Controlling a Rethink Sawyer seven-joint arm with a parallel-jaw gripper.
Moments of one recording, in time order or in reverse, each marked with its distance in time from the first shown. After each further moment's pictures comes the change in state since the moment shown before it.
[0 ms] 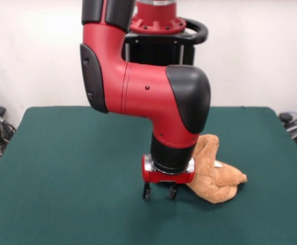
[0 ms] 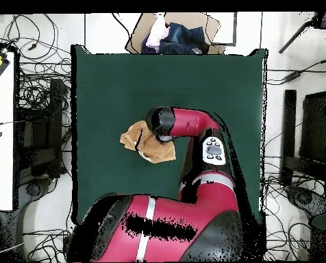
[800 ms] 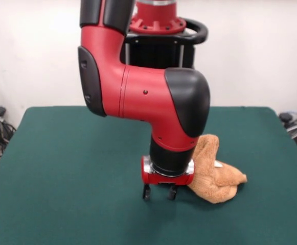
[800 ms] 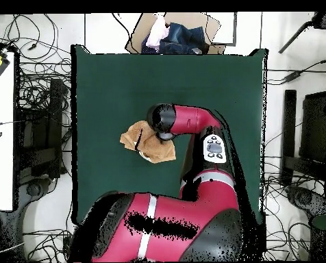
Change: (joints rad) arm -0.004 0.013 0.004 -0.032 0.007 0.053 0.000
